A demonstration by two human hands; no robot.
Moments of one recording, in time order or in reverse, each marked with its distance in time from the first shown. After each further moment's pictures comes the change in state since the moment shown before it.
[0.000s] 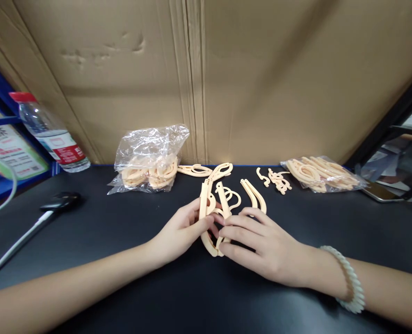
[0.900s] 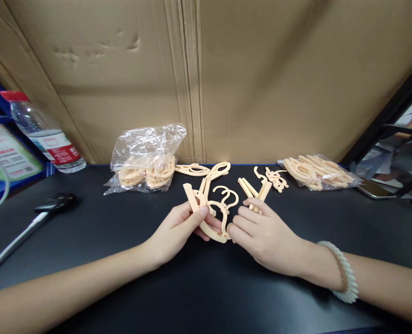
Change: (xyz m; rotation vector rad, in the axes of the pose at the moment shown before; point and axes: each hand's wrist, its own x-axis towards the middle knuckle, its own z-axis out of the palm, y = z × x) left_hand -0.004 0.002 0.002 0.009 0.064 -0.053; right_hand 0.002 0.006 0.002 -0.209 -0.065 0.083
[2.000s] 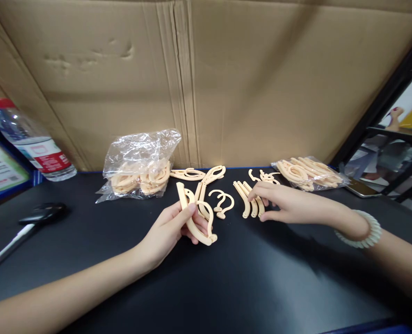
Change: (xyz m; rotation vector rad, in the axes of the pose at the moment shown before) left_hand 0.006 -0.002 -0.006 -0.195 0.110 -0.038; right_hand -0.028 0.087 -0.027 0.518 -0.494 0.385
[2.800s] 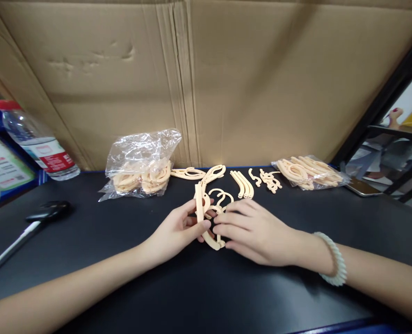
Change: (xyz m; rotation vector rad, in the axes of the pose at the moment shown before) left_hand 0.003 0.001 0.004 0.277 -0.142 0.056; right_hand 0.016 -0.060 0.046 -0.243 0.316 -0.439
